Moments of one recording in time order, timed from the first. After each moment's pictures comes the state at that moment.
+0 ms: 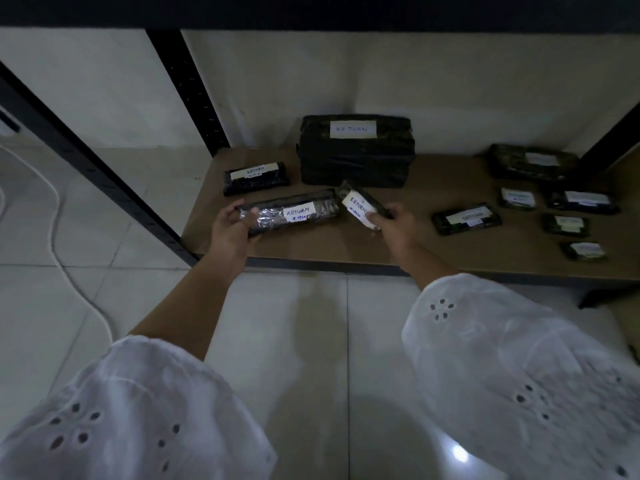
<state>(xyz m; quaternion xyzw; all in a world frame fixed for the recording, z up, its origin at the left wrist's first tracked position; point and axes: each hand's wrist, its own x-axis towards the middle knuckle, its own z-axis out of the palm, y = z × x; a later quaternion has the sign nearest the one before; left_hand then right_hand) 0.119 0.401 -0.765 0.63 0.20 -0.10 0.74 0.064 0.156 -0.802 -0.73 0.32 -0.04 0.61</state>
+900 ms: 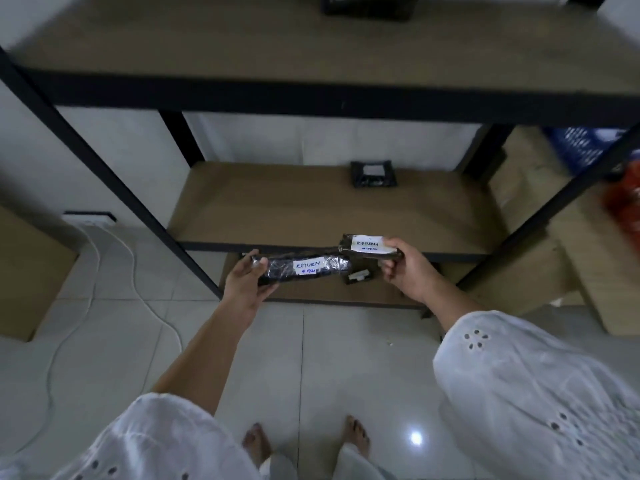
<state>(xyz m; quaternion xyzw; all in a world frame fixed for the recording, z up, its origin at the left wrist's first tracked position) -0.081 0.354 -0.261 0.54 0.25 -0.20 0.77 -0.146 0.084 -0.248 -0.48 0.35 0.06 0.80</state>
